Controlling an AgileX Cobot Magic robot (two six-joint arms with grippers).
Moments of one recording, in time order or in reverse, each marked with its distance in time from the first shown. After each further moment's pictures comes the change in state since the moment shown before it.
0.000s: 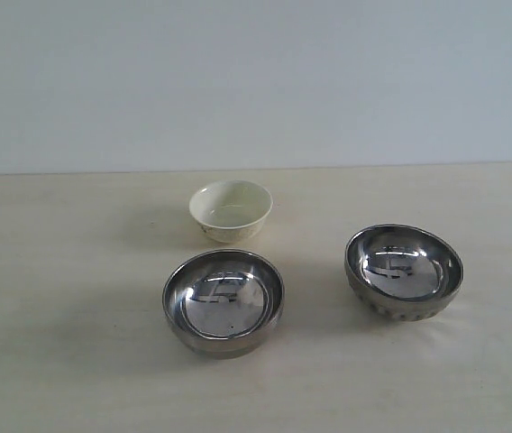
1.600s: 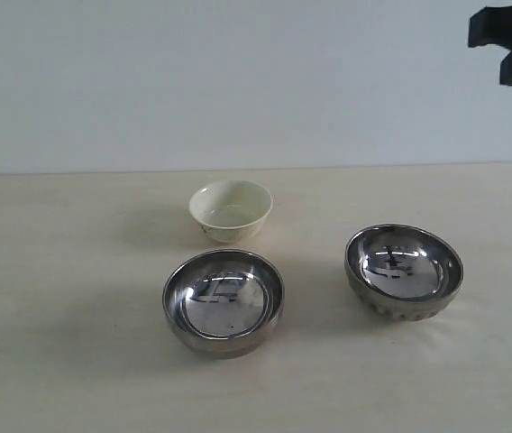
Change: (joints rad) left arm 0.000 0.000 0.000 0.000 0.000 0.000; right arm 0.000 1.192 -1.128 -0.581 0.449 -0.160
